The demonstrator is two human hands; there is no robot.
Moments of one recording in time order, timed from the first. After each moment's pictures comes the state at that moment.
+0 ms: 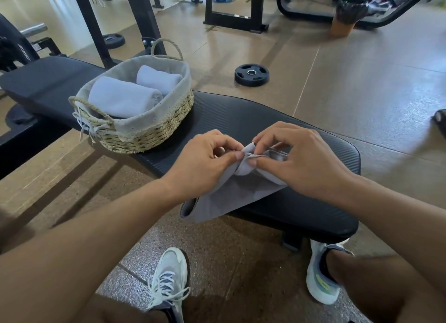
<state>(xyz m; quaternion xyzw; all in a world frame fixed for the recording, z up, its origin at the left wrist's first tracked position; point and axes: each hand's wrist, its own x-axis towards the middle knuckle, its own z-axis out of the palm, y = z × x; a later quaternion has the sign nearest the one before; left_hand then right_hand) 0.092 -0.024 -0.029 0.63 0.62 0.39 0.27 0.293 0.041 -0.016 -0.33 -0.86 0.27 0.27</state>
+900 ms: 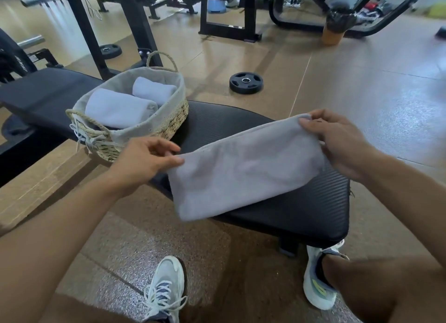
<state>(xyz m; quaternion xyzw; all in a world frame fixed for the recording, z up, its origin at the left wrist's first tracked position) 0.006 -0.027 -0.041 0.47 0.72 0.41 0.31 0.337 0.099 -0.011 -0.50 -0.56 0.54 0.38</state>
